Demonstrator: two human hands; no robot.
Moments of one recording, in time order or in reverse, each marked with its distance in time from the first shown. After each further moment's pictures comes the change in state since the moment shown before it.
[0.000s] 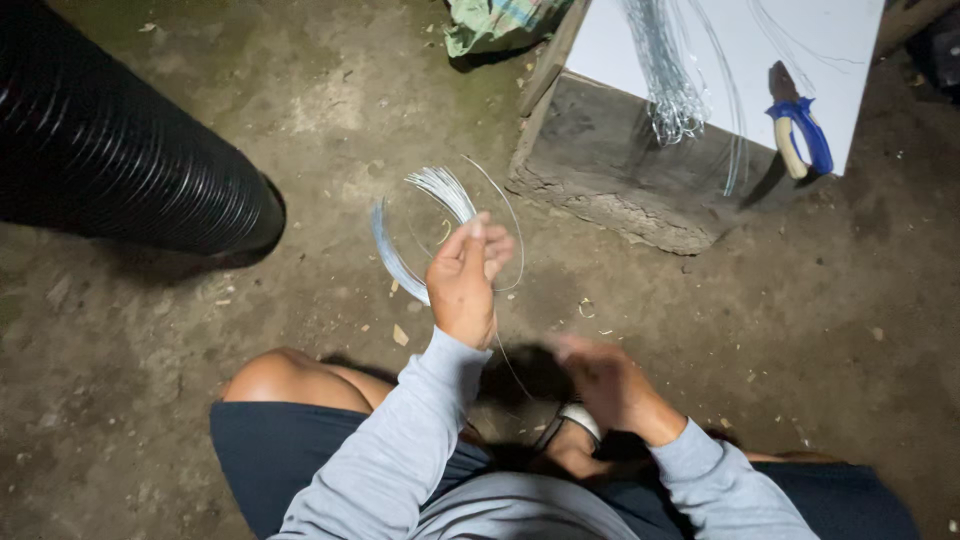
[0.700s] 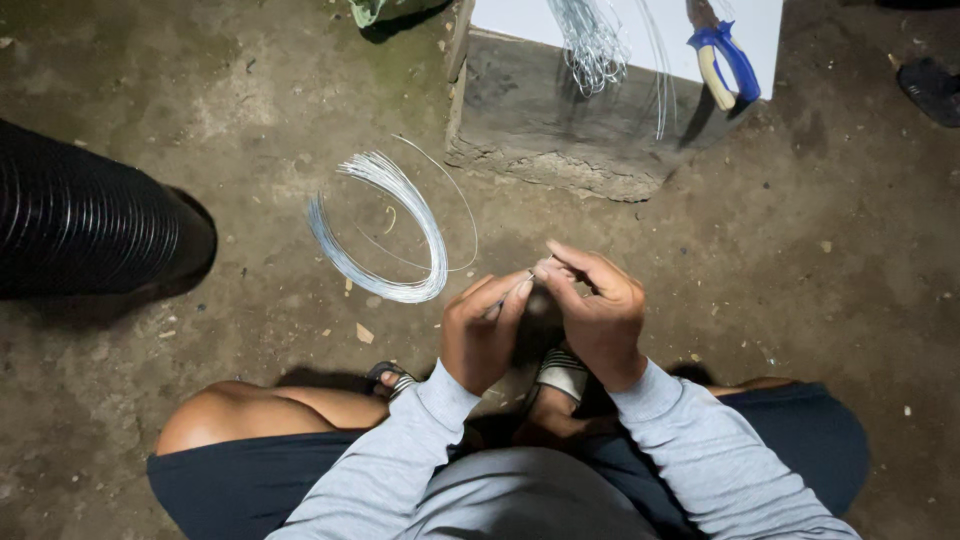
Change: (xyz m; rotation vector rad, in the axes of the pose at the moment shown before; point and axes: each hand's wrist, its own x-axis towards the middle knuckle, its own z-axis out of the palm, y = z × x) left_hand -0.080 0.024 0.048 0.791 -0.516 0.469; right_hand 0.029 -0.058 -0.031 -0.072 0.773 0.014
